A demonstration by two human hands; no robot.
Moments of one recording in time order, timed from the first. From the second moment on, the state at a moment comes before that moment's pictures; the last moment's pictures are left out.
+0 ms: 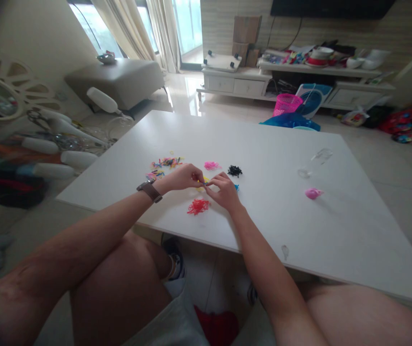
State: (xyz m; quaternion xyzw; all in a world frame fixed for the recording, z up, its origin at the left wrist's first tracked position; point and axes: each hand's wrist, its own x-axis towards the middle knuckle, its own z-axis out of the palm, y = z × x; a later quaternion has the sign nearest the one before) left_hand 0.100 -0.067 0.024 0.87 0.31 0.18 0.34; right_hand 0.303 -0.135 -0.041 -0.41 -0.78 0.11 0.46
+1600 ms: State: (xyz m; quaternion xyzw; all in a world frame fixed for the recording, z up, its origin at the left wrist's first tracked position) left_hand 0.101 -0.068 0.028 0.87 0.31 0.18 0.35; right_hand 0.304 -0.136 -0.038 -0.42 -0.77 0.12 0.47
